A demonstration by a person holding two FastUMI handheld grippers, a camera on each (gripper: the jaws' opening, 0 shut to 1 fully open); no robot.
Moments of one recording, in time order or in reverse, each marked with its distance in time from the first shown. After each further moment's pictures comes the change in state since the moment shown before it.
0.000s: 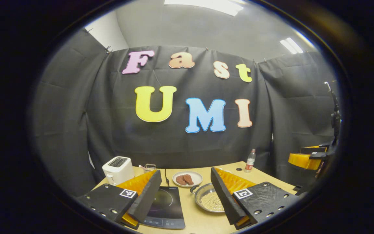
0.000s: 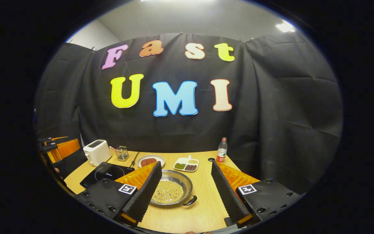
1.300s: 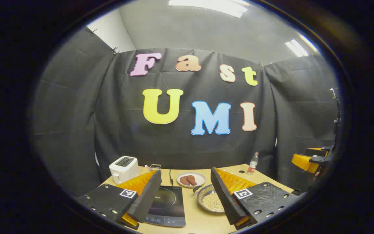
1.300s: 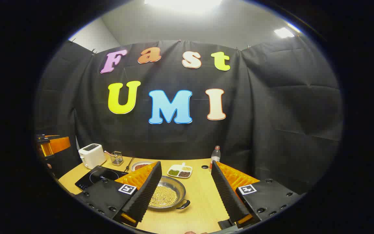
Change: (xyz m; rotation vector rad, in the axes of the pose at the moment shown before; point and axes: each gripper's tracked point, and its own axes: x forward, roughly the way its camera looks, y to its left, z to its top) left arm -0.027 0.009 0.014 -0.025 -0.010 0.061; right arm -0.019 -0.013 0.017 0.005 -0.104 -0.044
